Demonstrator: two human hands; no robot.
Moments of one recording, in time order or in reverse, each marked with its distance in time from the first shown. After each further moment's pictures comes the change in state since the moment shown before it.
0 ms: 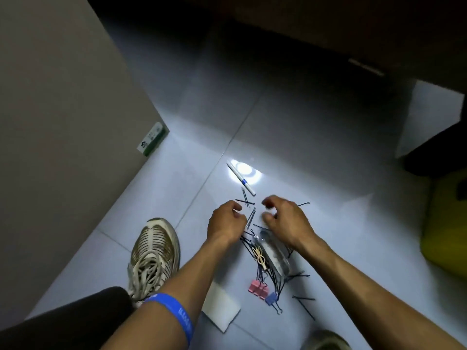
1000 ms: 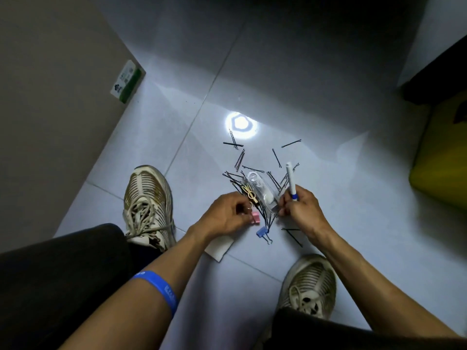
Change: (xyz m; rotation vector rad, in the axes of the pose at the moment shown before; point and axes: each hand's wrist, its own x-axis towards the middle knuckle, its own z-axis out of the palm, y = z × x) left_hand -0.060 -0.066 0.034 0.191 -0.394 0.468; right_hand -0.098 0.062 0.035 0.752 0.037 0.426
